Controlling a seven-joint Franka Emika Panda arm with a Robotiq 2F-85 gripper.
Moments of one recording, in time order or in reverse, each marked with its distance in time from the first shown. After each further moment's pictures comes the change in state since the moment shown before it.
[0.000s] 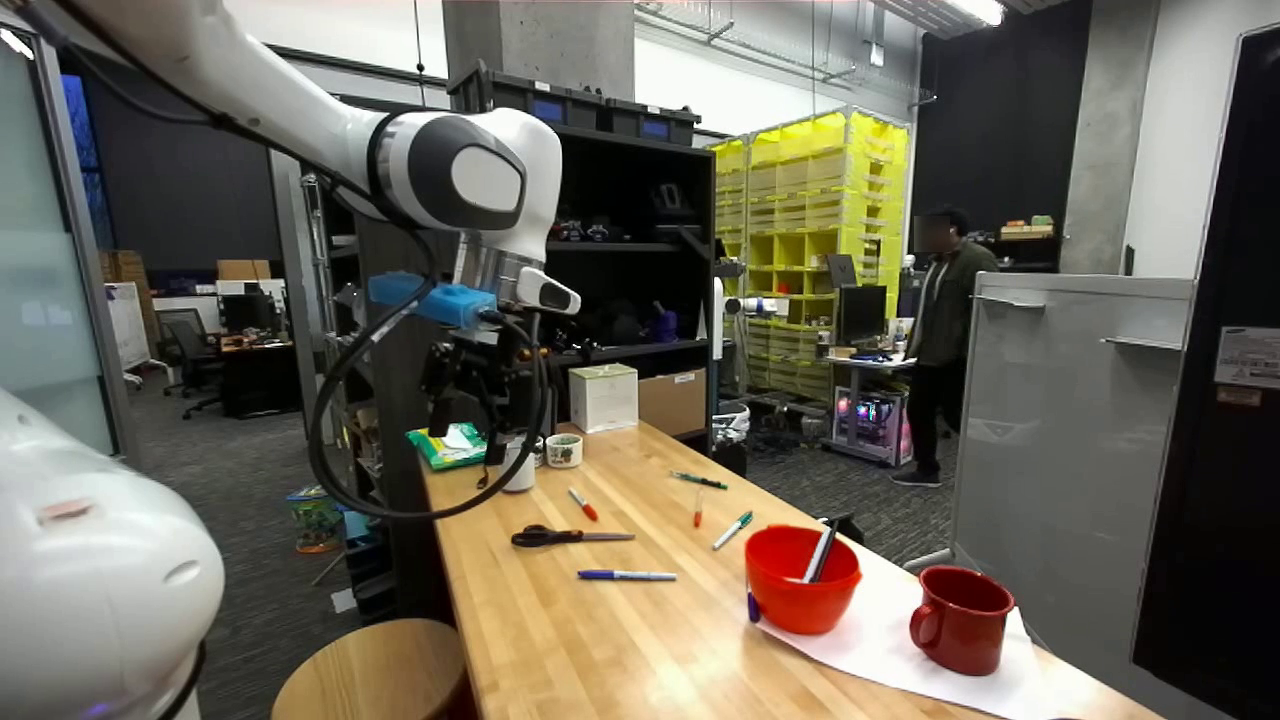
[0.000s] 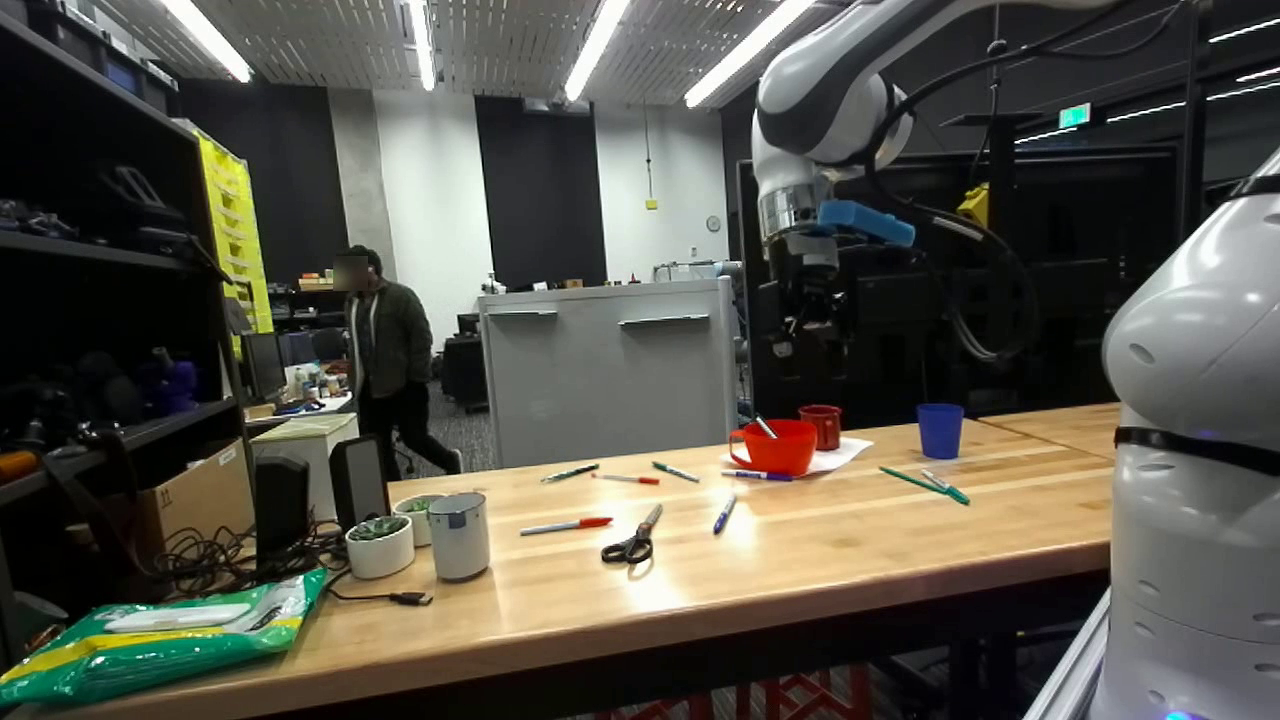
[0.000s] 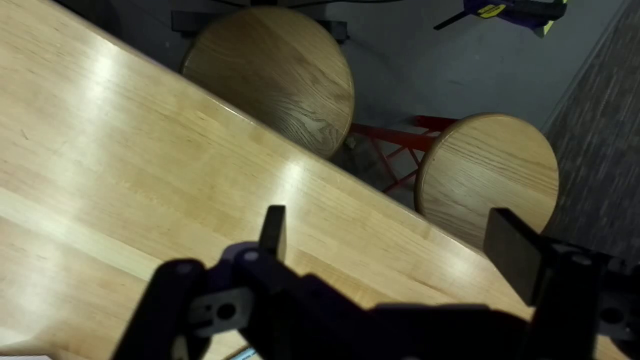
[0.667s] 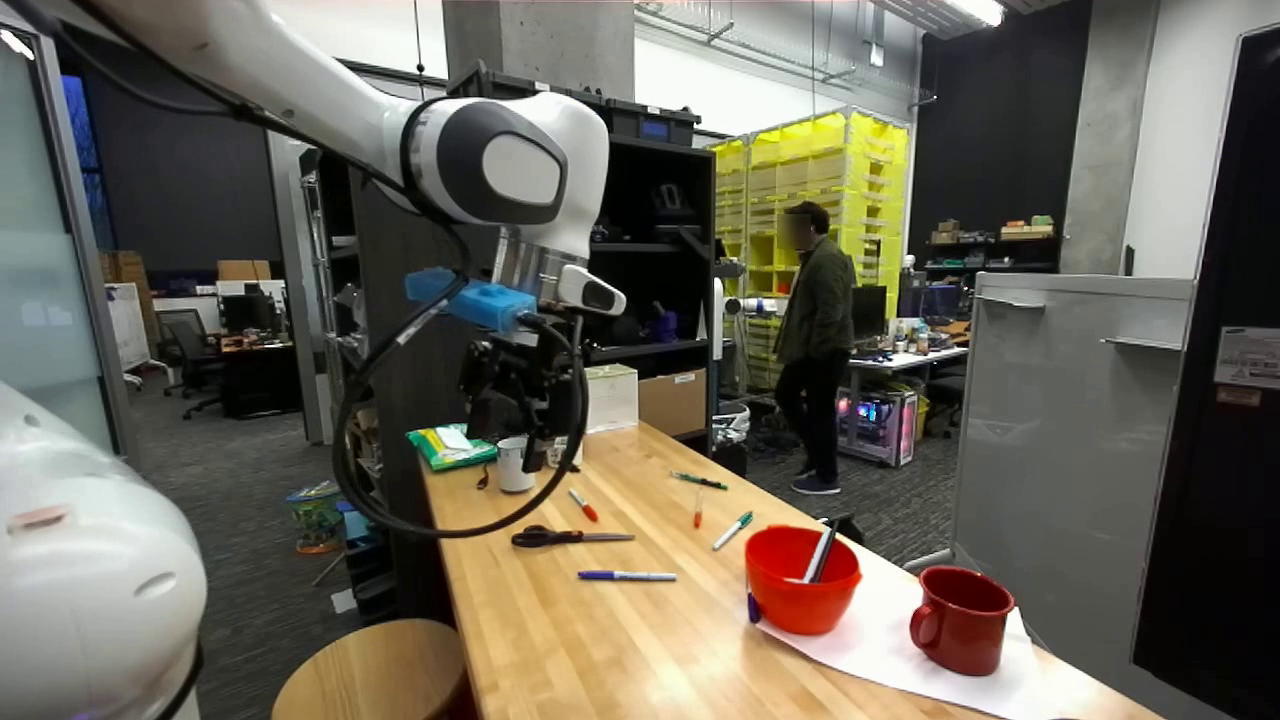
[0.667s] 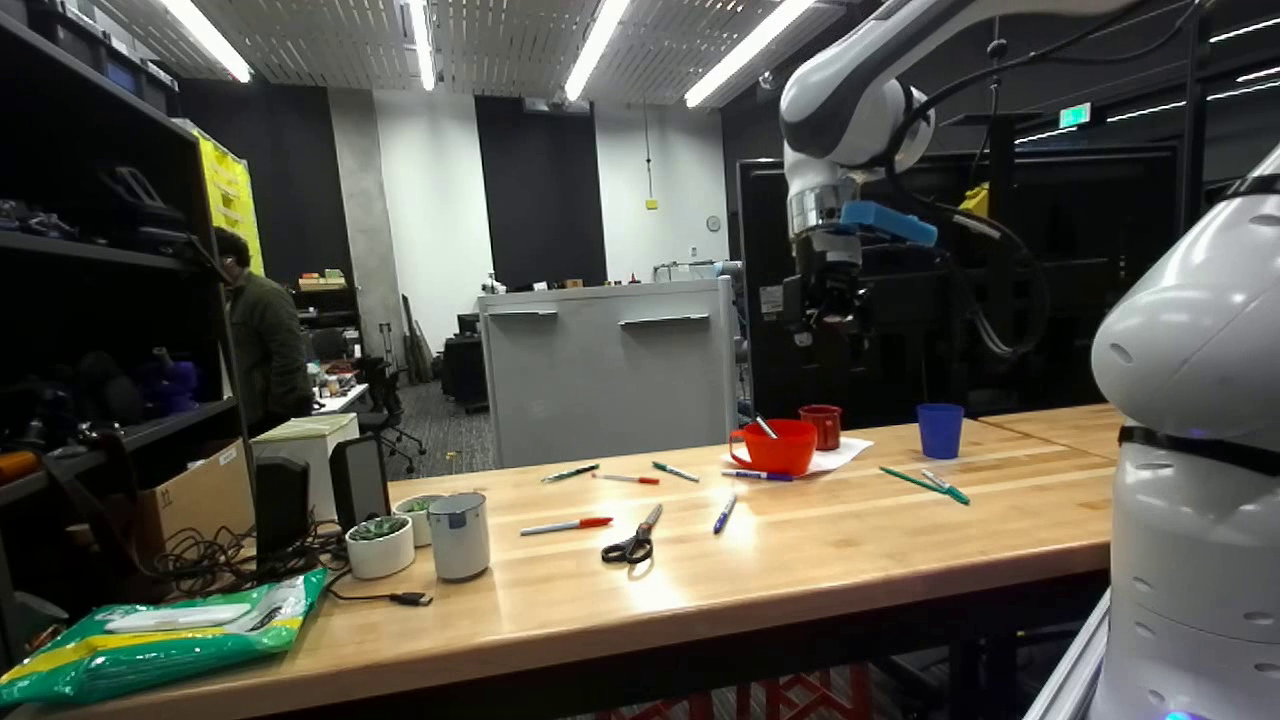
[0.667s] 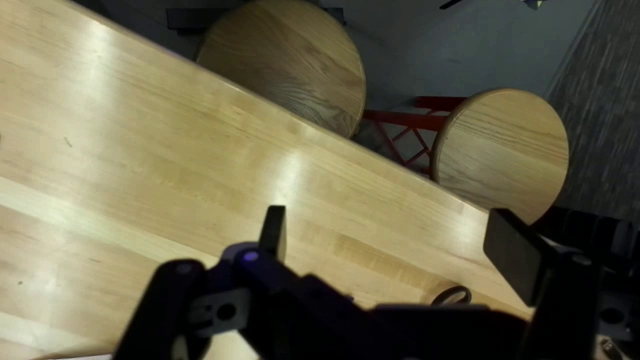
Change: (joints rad) arm -0.082 0.007 -0.081 0.017 -0.031 0.005 -0.058
